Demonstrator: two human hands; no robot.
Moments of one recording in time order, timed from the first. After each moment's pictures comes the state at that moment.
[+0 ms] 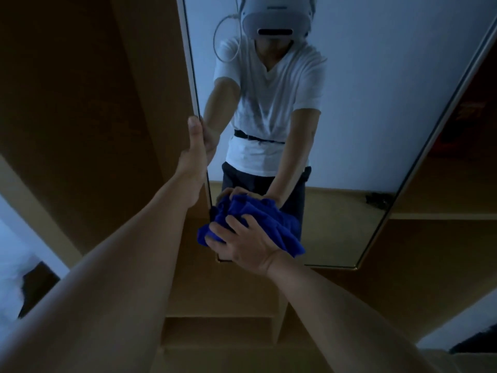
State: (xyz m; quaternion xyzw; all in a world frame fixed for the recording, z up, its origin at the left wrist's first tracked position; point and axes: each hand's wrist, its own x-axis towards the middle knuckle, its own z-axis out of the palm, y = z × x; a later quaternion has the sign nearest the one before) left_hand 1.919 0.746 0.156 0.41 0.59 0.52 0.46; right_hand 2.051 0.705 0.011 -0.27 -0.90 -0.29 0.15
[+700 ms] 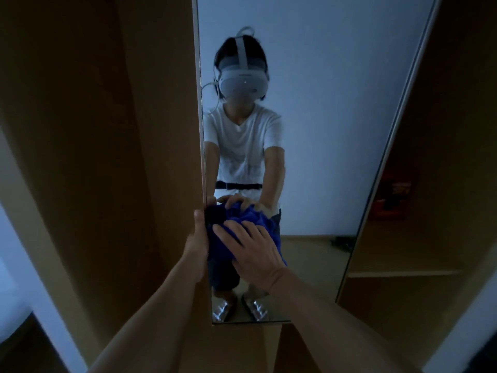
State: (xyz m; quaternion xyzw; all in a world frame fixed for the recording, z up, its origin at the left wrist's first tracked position) left_hand 1.927 0.676 0.211 0.34 0.55 0.55 0.53; right_hand 2.061 0.657 0.198 -0.41 -0.85 -0.21 0.25
